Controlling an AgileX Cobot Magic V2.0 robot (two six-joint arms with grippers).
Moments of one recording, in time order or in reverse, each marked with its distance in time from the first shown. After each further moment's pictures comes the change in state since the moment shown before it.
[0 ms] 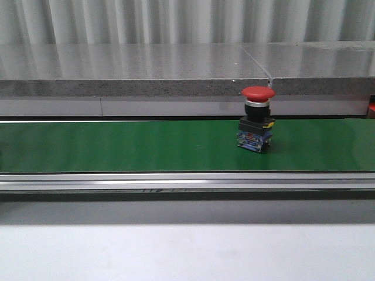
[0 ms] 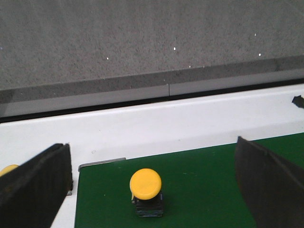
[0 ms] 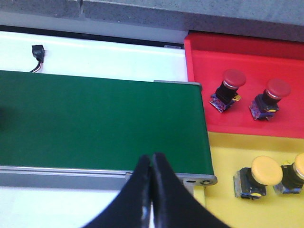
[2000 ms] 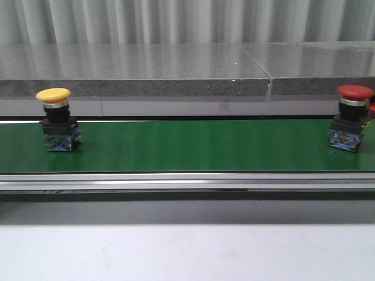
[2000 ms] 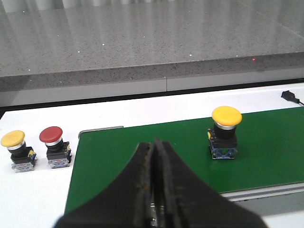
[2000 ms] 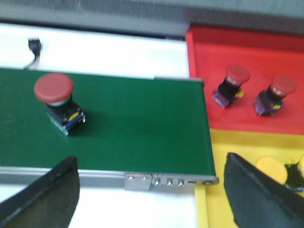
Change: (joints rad) left arm 0.000 -0.465 0.386 -0.014 -0.046 -0.008; right arm 0.000 0.135 -0.058 0.000 0.019 -0.004
